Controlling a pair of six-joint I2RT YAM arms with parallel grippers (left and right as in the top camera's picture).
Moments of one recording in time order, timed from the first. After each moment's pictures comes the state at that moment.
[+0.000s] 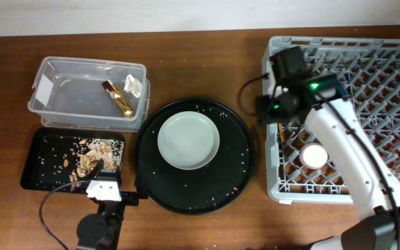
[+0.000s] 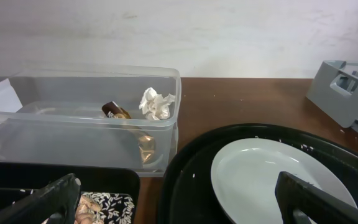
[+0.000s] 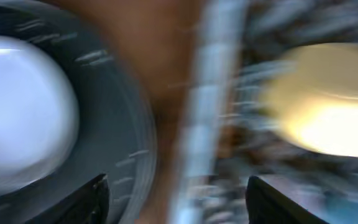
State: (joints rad) left arm -0.19 0.01 0.06 -0.16 -0.09 -0.07; right arm 0.29 1.63 1.49 -1.09 -0.02 0.17
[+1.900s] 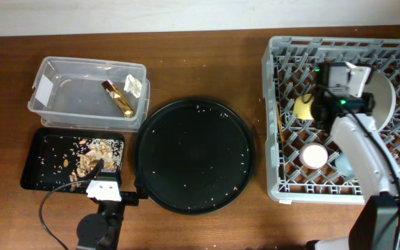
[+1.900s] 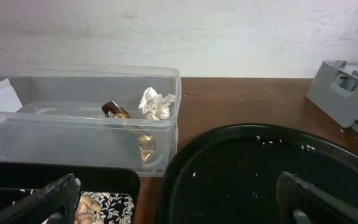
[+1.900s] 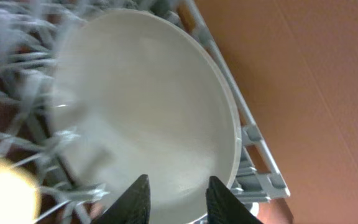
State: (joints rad) left arm -0.19 0.01 0.06 -0.16 -0.09 -0.07; right arm 0.01 1.59 1.16 -0.56 0.93 0.08
